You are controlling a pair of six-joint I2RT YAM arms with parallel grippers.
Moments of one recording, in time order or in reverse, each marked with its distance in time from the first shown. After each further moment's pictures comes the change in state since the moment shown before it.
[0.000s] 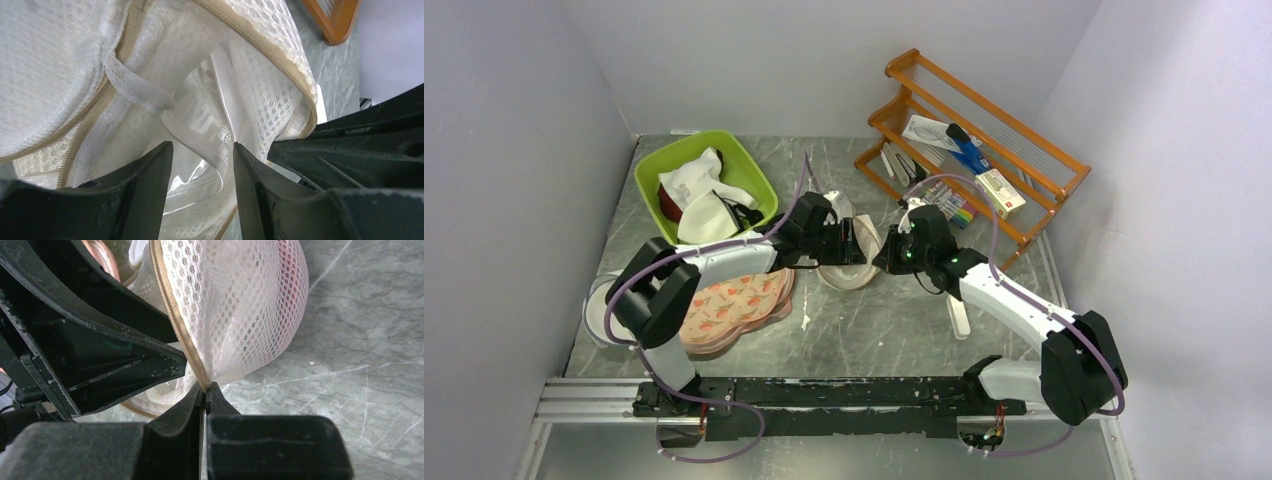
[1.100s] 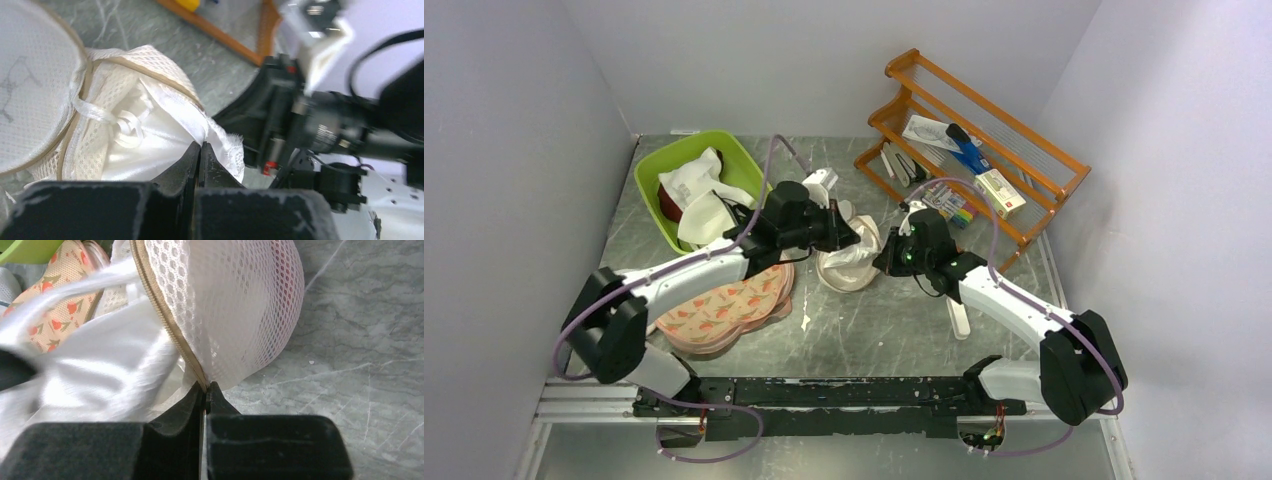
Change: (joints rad) left arm 0.000 -0.201 -0.027 0.068 -0.013 0.062; right arm 0.000 0.000 -0.029 0.041 0.003 0.017
